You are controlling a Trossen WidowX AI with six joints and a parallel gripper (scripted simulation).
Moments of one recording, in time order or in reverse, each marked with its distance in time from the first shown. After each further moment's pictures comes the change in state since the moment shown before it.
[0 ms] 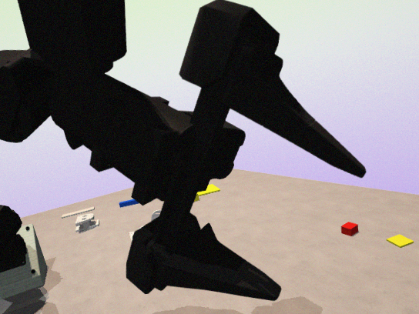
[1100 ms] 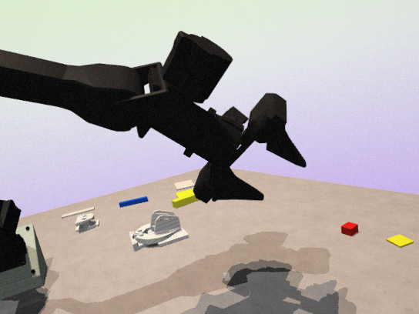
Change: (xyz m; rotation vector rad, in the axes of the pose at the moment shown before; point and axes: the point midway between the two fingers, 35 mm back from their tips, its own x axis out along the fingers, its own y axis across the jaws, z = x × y) arm -0.037 0.060 0.207 0.297 -0.432 0.308
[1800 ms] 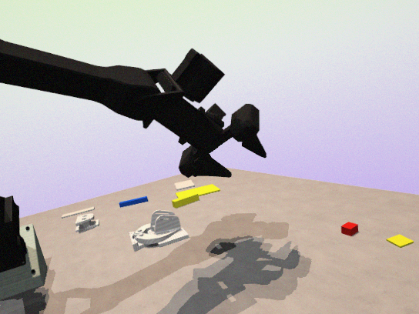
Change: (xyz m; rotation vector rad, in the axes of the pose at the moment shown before) arm -0.011 0.084 0.097 0.050 -0.153 0.228
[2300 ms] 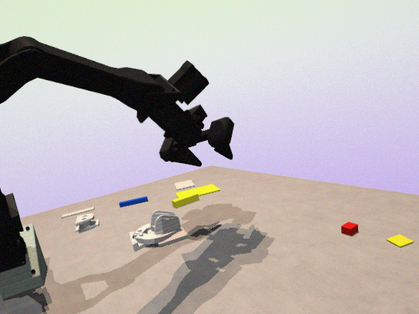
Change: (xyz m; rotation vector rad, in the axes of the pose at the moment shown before) arm -0.001 0.094 0.066 0.154 -0.036 0.238
